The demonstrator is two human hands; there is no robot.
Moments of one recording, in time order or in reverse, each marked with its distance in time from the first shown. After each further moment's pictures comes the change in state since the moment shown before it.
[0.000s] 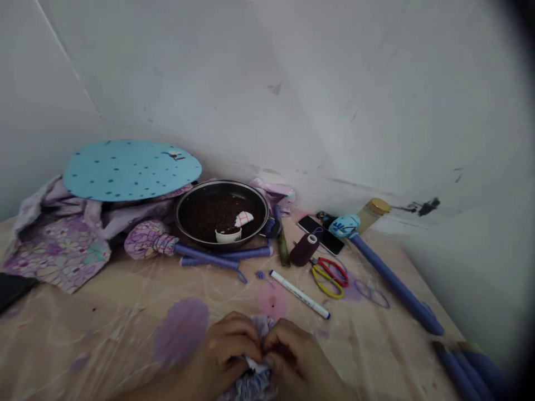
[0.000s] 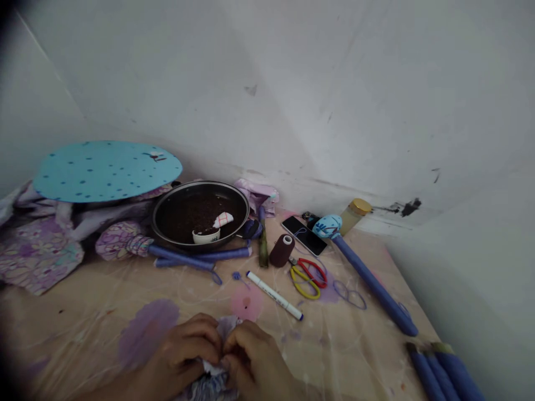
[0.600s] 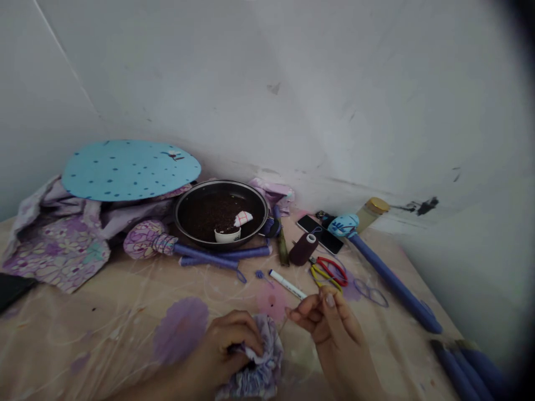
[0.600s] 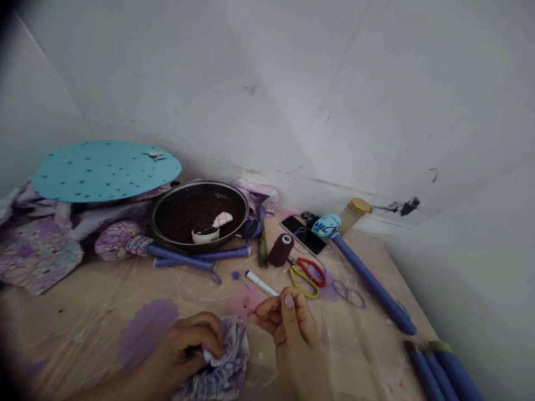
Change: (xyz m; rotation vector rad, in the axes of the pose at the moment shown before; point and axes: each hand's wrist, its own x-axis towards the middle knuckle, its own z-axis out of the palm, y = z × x) left_hand 0.005 0.001 -0.003 -0.155 -0.012 -0.177; right_hand 0.004 -0.007 -0.020 0.869 0.584 0.057
